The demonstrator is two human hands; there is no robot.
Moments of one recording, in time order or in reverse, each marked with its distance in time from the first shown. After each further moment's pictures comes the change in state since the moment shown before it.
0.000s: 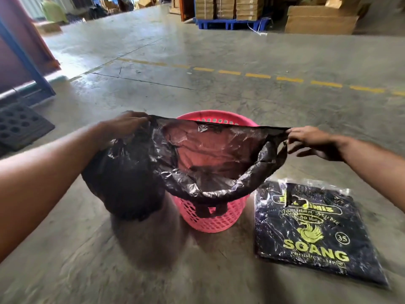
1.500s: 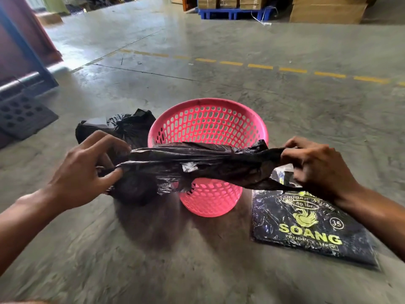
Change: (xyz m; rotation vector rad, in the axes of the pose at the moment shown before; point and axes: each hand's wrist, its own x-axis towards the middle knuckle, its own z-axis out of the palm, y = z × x) left_hand -0.185 -0.029 0.034 0.274 0.371 0.499; right_hand -0.126 0.029 0.051 -0.783 0.425 -0.780
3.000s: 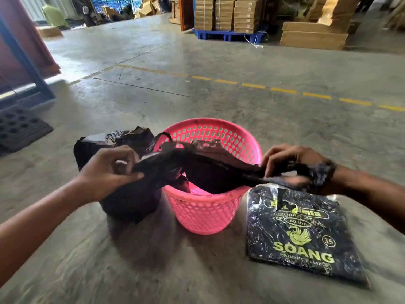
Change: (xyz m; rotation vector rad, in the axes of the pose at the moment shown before) left_hand 0.046 0.001 0.016 -0.607 -0.111 -0.112; right_hand 0.051 0.003 -0.043 0.589 -0.353 -0.190
